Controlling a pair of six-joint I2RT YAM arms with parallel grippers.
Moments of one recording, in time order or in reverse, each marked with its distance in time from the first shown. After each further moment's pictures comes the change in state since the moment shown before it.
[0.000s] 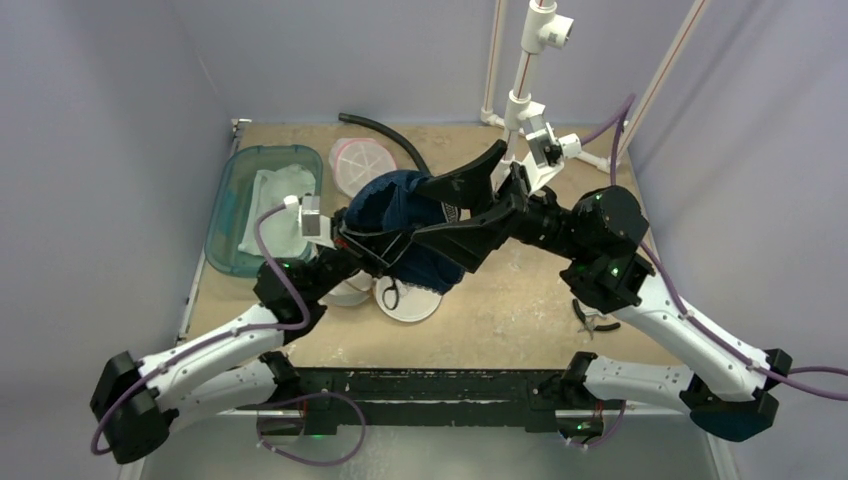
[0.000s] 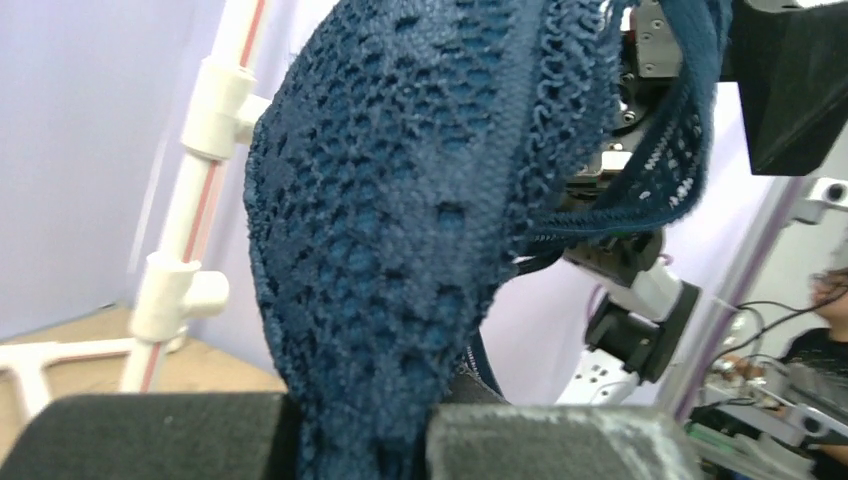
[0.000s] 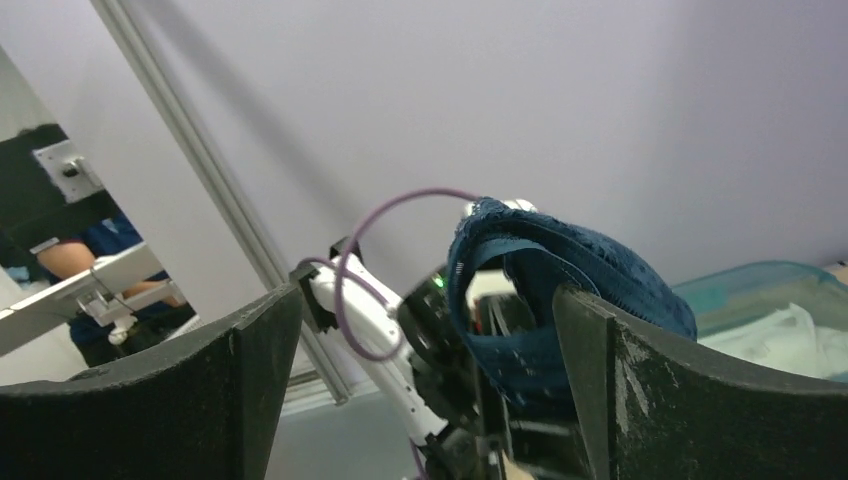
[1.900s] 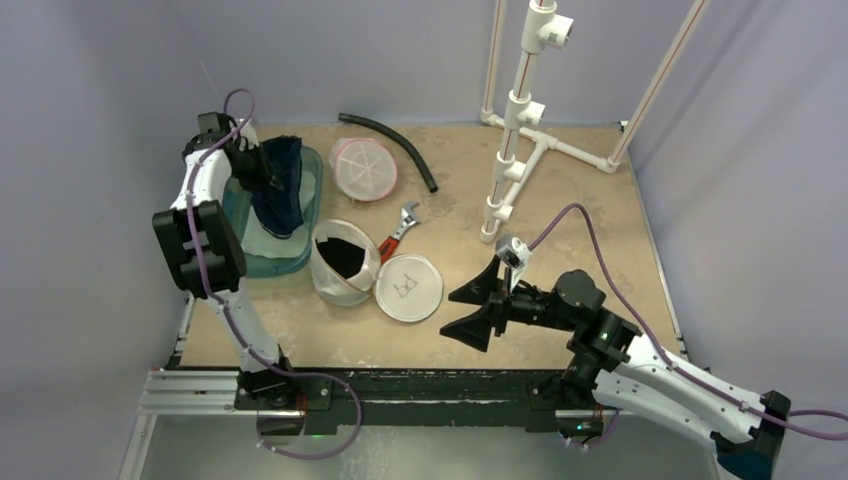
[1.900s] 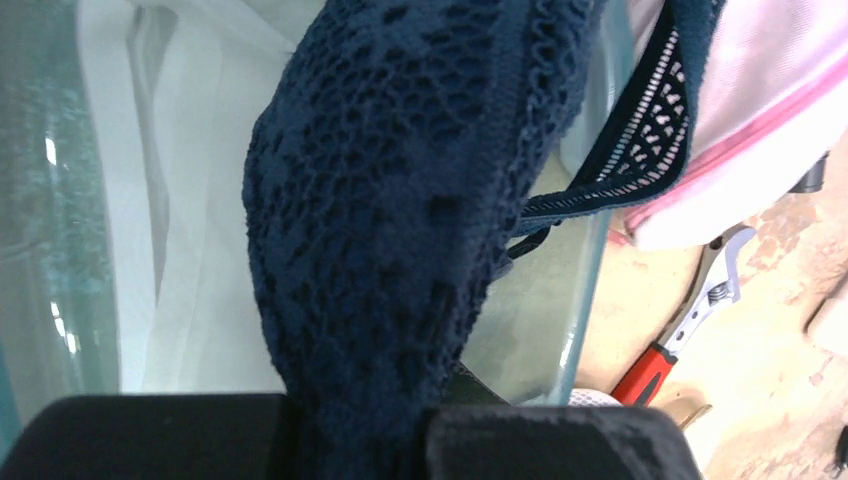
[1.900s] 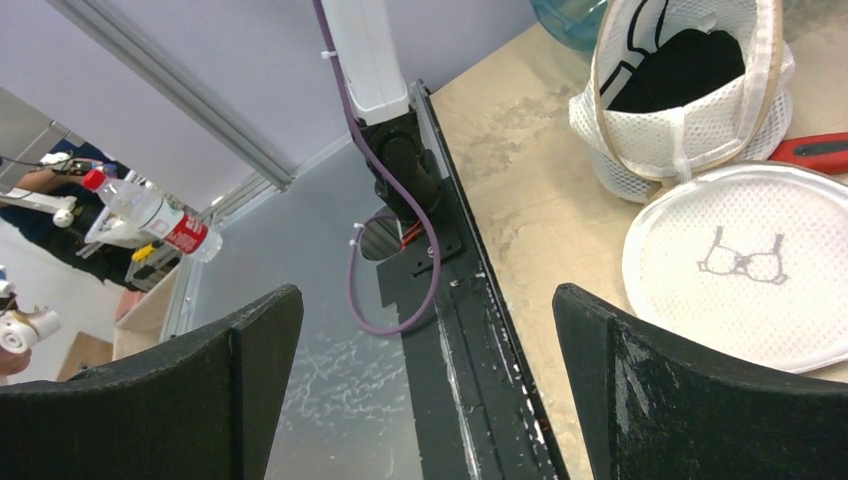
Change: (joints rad) left arm 1.127 0.998 1.118 -1.812 0.155 0.539; right arm 0.000 -0.446 -0.778 -0.151 -0.004 -0.037
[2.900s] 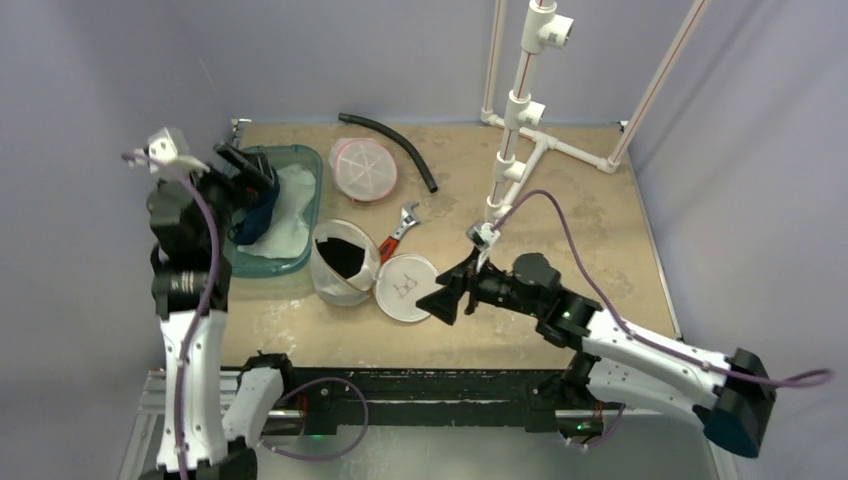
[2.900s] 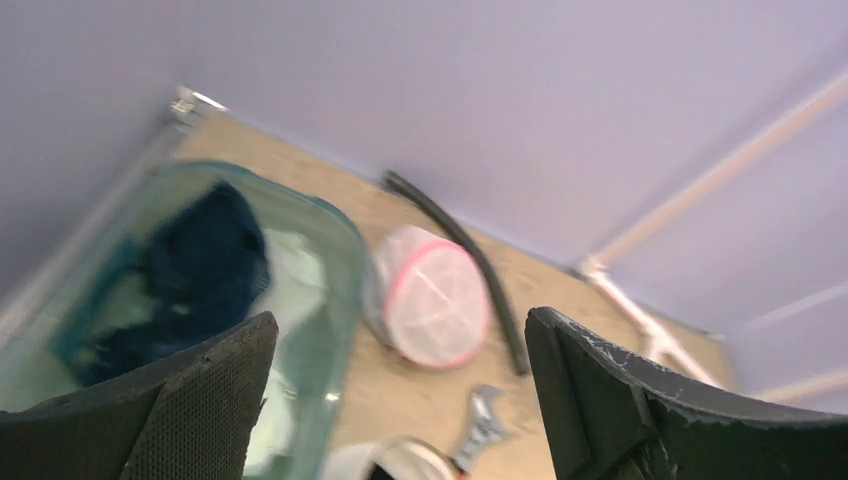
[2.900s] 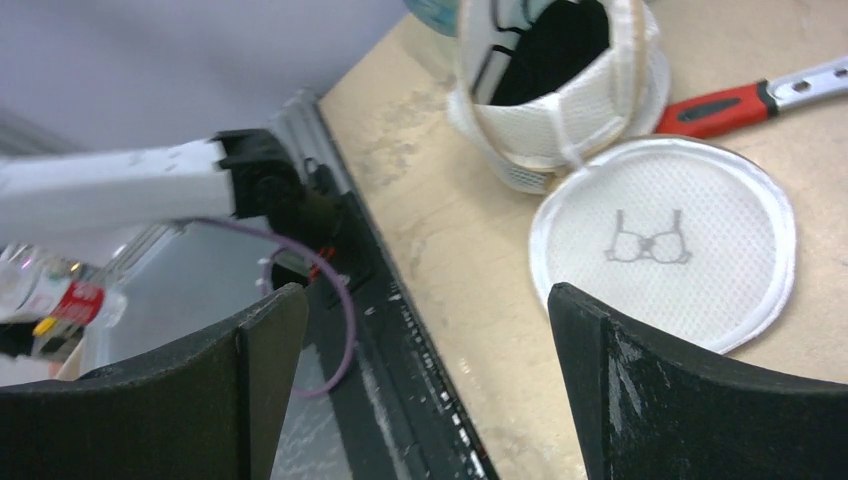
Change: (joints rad) left arm -0.171 -1.040 -0.470 0.325 -0.417 -0.345; right arm 0.000 0.232 0.032 0.069 0.166 -0.019
